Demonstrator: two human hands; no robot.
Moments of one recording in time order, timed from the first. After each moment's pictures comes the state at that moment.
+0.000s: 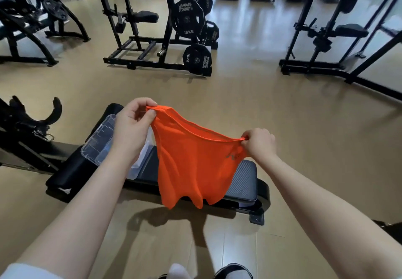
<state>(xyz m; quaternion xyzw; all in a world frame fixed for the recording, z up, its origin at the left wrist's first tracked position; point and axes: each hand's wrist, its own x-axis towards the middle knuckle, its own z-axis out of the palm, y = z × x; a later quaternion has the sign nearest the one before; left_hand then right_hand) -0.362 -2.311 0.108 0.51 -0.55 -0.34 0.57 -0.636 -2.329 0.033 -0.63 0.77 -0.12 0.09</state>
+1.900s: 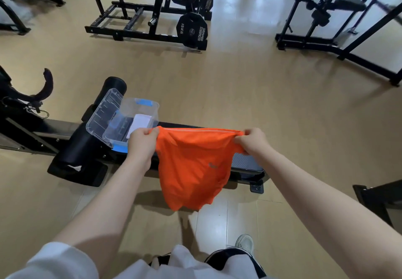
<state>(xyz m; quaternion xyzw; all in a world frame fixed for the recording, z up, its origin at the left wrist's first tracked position) -0.278 -2.296 0.006 0.71 -0.39 -0.44 0.38 -0.528 -2.280 0.010 -0.42 0.78 -0.24 0.39</state>
